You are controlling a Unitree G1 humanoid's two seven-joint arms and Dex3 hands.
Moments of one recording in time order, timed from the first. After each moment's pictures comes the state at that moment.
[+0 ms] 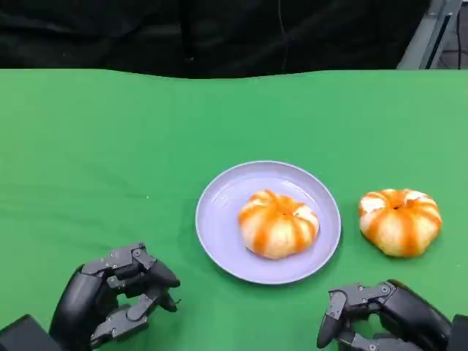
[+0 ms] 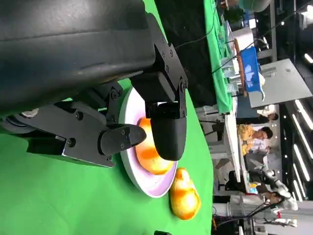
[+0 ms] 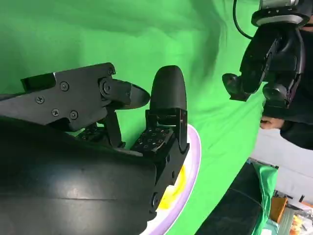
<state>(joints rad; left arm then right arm) -0.02 0.05 0.05 0.59 -0.20 -0.75 -0.48 -0.07 -0.20 0.16 0.60 0.02 -0.77 0.59</state>
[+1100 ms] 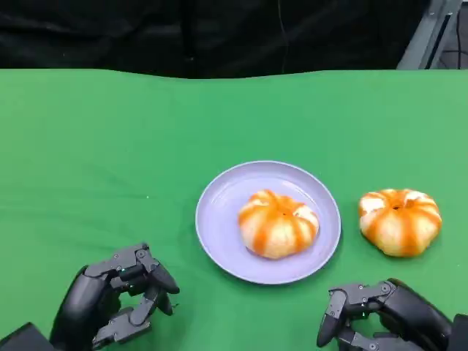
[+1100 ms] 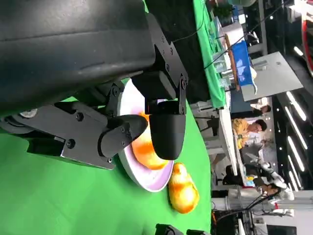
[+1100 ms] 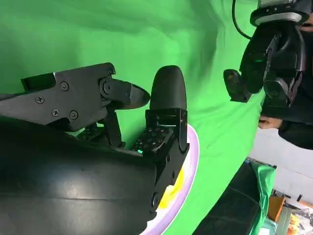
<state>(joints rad) -0.02 0.05 0.05 0.60 -0.19 -0.81 -0.50 -0.07 -0.20 0.16 0.59 0.03 -0.77 0.59</state>
